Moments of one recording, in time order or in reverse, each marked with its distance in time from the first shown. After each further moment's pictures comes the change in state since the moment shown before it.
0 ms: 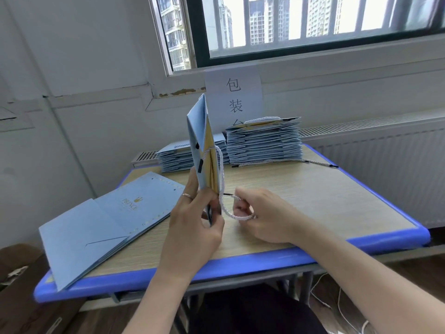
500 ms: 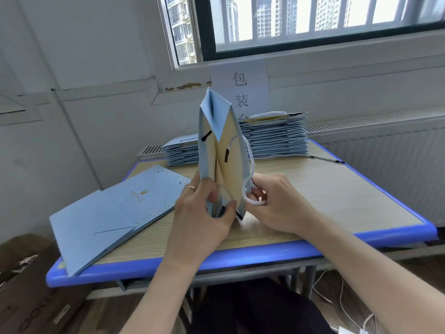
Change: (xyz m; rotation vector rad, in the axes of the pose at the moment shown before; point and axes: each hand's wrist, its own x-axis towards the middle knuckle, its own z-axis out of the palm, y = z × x) left_hand -0.002 -0.004 0.005 0.015 0.060 -0.107; right_hand 0.001 0.004 0.003 0.111 0.286 -0.116
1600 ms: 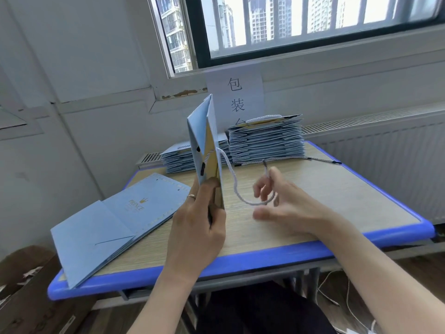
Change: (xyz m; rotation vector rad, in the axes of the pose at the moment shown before) left_hand -0.001 0.009 -0.006 0.038 -0.122 0.013; right_hand -0.009 0.006 -0.031 0.144 -0.201 0.339
